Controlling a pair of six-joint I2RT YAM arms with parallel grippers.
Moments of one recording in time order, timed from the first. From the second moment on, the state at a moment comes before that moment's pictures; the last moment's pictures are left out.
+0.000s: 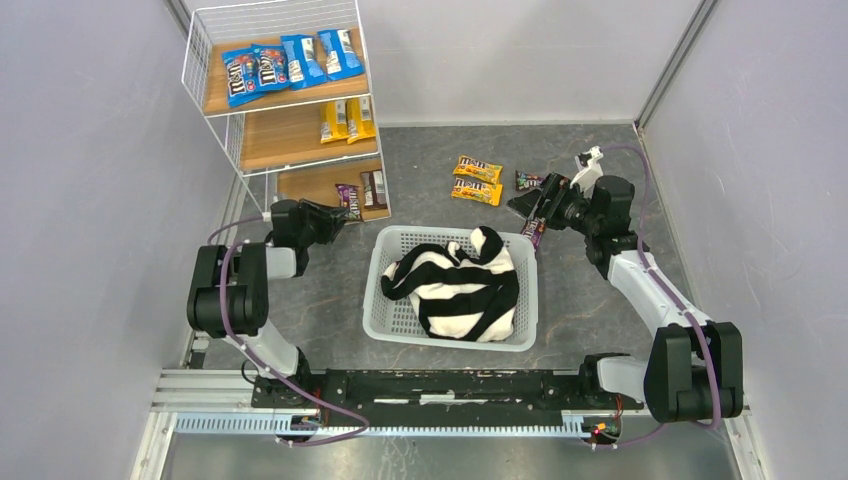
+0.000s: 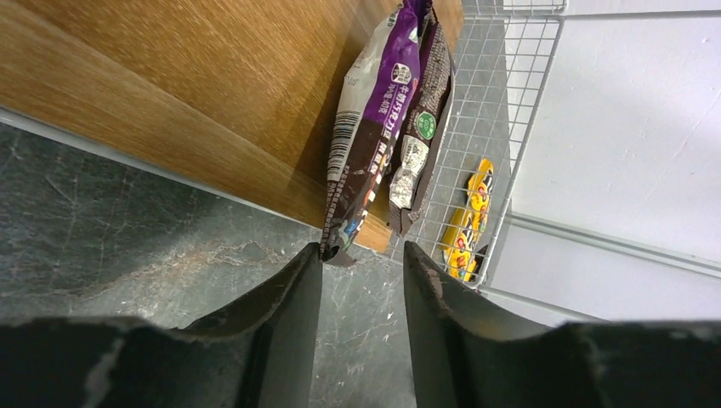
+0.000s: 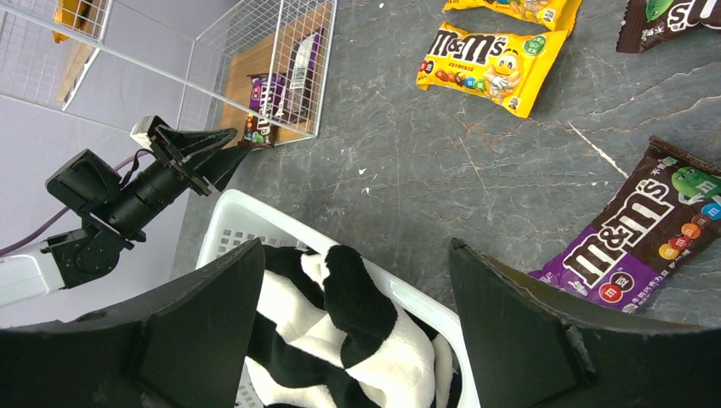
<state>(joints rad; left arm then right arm) 0.05 1.66 0.59 0.57 0.26 -1.16 0.07 1.23 0.72 0.15 -0.57 0.60</state>
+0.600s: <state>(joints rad) 0.04 1.76 0.65 0.58 0.23 -1.18 0.06 1.23 0.72 0.14 -0.57 0.59</state>
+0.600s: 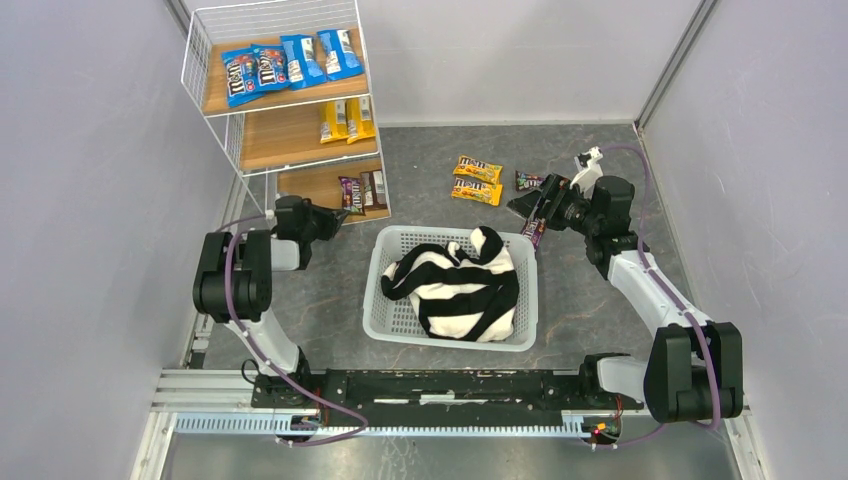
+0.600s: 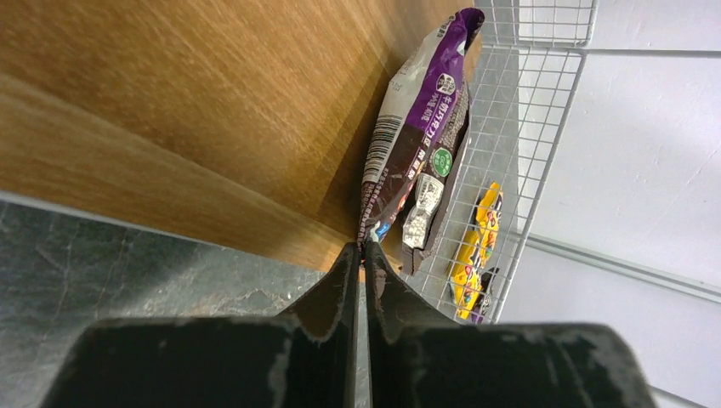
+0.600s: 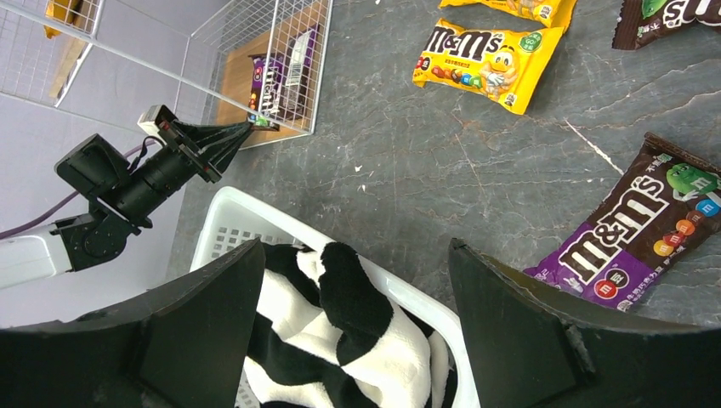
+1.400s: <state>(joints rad) 0.04 1.72 0.69 0.49 0.22 -1.20 0.06 1.24 0.70 0.08 -0.44 0.45</state>
